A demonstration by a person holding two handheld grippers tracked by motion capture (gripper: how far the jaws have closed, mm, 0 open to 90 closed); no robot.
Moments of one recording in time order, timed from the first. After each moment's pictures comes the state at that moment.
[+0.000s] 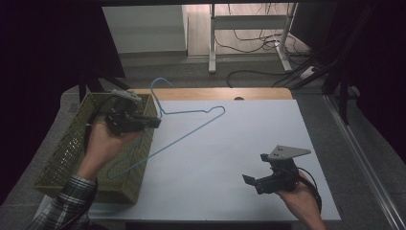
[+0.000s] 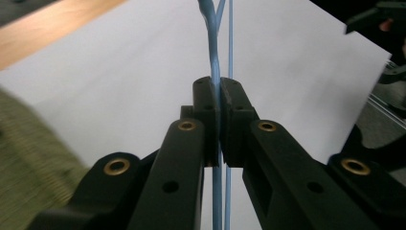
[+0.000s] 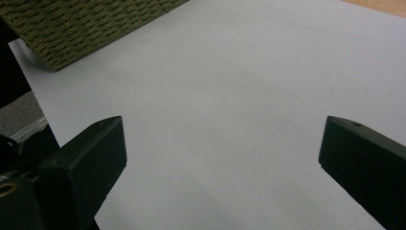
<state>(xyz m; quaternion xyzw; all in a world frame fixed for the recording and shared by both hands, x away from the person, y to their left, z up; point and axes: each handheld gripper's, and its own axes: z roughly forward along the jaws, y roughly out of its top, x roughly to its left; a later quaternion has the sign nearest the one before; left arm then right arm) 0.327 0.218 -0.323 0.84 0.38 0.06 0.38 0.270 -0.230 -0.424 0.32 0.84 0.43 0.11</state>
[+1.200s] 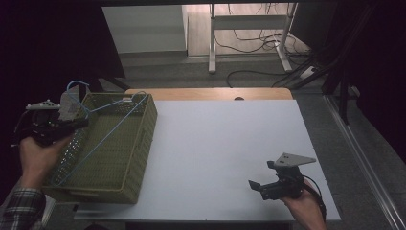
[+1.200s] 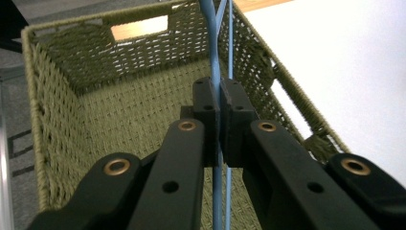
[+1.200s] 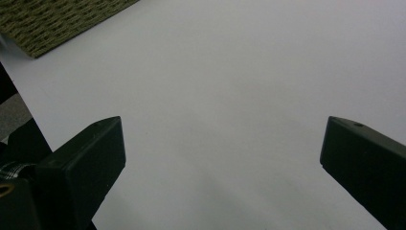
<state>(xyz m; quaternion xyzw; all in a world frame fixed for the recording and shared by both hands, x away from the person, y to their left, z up) 0.301 0.395 -0.374 0.74 0.53 0.18 0.37 0.262 -0.249 -0.447 0.35 0.83 0.42 0.11</state>
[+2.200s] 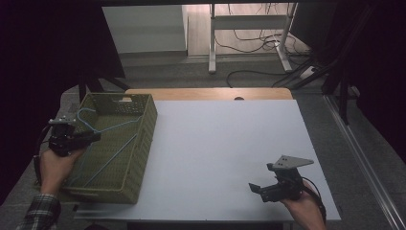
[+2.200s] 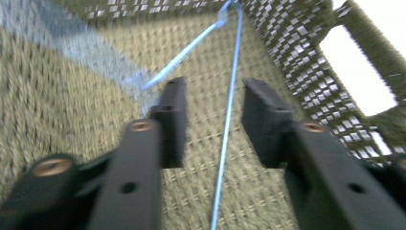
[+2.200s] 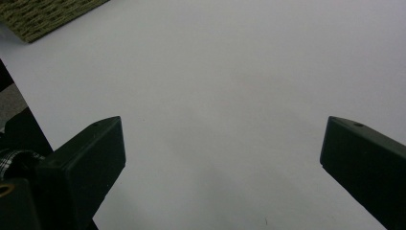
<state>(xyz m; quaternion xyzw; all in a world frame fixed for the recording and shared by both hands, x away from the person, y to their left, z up) 0.312 0.393 -0.440 0.74 0.55 0.15 0.36 0.261 -0.250 -0.455 0.35 0.84 0.40 0.10</state>
